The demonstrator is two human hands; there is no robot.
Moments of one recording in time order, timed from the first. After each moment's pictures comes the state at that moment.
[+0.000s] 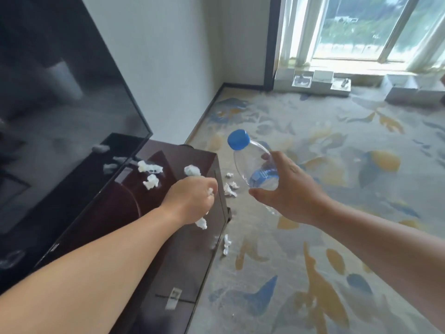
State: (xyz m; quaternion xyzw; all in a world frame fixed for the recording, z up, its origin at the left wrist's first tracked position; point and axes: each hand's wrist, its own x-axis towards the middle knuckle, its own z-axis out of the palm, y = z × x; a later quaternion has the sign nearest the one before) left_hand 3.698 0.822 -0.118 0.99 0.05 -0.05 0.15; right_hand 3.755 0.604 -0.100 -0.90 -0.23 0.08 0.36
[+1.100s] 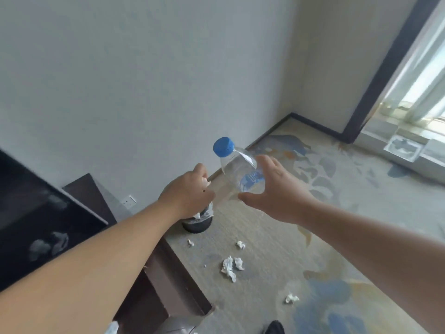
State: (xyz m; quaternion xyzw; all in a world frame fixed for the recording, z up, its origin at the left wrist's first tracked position) left_hand 4.199 0.974 -0.129 0.92 0.34 0.00 0.21; right_hand 4.330 0.812 -0.103 -0.84 -0.47 0.15 0.25
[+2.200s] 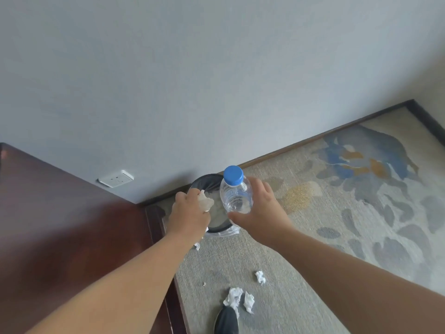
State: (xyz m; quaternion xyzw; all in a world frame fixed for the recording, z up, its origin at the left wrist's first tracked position) left_hand 4.274 1.272 -0.501 0.70 0.63 -0.02 0.33; right_hand 4.435 1.202 -0.440 -0.77 -0.47 0.38 0.20
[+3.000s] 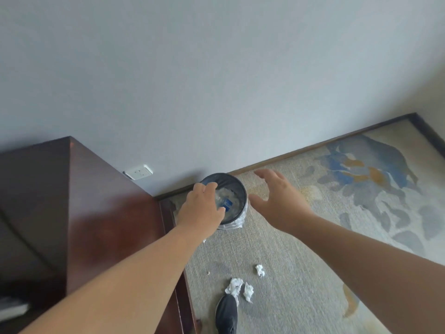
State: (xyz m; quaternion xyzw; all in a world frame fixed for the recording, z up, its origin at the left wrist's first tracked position) left_hand 4.271 1.230 -0.406 0.77 0.57 -0.03 0.27; right_hand 4.445 1.174 -0.352 -0.76 -0.56 0.31 0.15
